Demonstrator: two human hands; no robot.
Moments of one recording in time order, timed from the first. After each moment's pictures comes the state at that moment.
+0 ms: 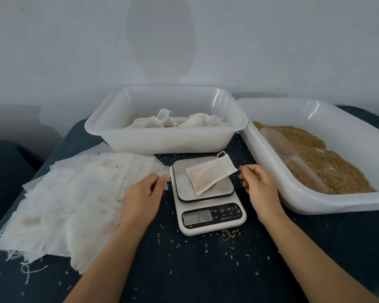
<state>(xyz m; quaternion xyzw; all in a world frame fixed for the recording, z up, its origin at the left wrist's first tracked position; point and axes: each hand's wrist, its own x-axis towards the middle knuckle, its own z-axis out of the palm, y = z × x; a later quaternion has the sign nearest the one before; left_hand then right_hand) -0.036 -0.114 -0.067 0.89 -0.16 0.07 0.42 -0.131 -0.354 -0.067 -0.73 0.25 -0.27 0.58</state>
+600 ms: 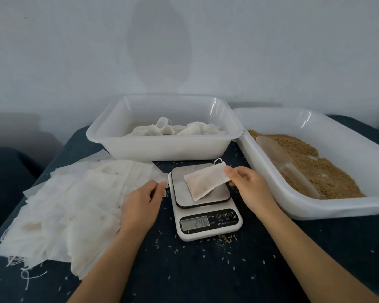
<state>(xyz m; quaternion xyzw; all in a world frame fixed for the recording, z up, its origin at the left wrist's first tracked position) -0.041 -0.116 -0.064 0.90 -0.15 0.08 0.40 -0.131 -0.345 -0.034 -0.82 0.18 -0.21 0.50</state>
